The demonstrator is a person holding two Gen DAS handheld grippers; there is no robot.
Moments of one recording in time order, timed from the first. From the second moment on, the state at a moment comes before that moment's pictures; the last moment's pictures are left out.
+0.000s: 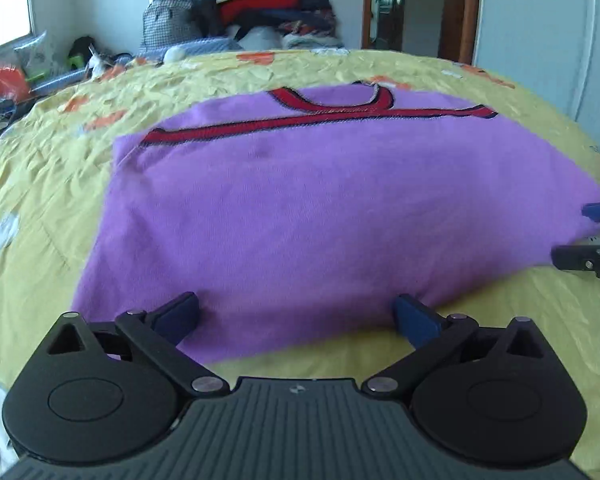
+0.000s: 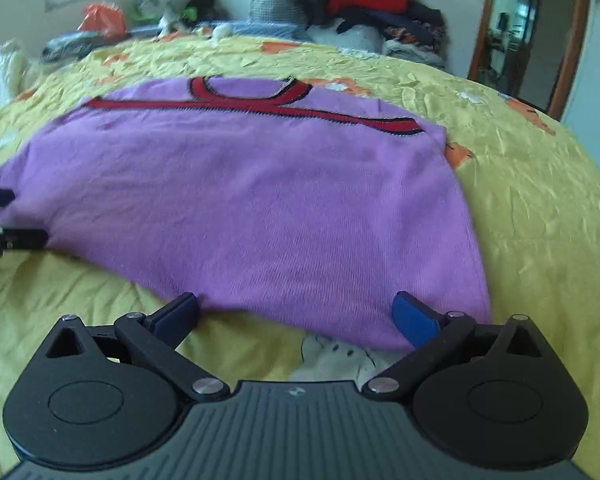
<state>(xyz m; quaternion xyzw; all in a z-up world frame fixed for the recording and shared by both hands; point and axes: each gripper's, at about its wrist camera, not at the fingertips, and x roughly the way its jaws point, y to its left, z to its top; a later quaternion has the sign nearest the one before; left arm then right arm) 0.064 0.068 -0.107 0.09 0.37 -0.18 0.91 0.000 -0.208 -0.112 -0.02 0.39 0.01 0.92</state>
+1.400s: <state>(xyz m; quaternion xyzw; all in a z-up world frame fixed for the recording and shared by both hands) 0.243 0.081 -0.104 0.00 0.35 -0.07 0.93 0.186 -0.282 -0.111 0.05 0.36 -0.02 0.93</state>
